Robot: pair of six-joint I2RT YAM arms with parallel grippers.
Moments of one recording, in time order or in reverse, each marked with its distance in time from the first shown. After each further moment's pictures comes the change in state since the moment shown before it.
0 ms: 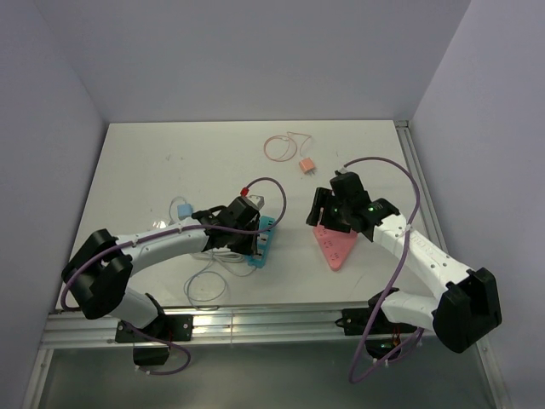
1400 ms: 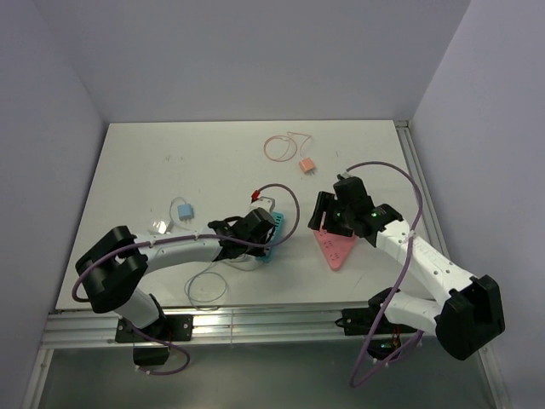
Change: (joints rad) left arm -0.130 0.089 -0.006 0.119 -0.251 -0.033; right arm -0.011 -0.040 -0.051 0.013 -0.017 -0.011
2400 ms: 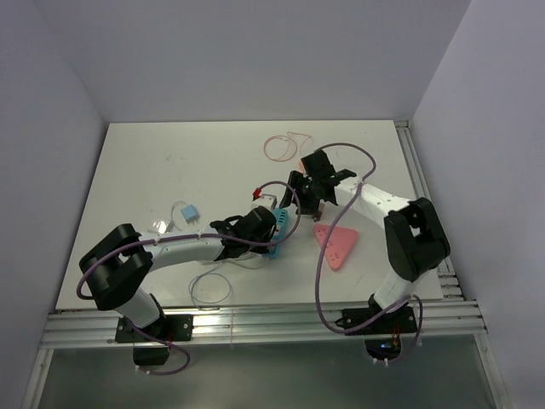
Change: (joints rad) left arm 0.003 0.019 -0.006 0.120 -0.003 -0.016; right arm 0.014 0.523 0.317 0.134 -0.161 0.095
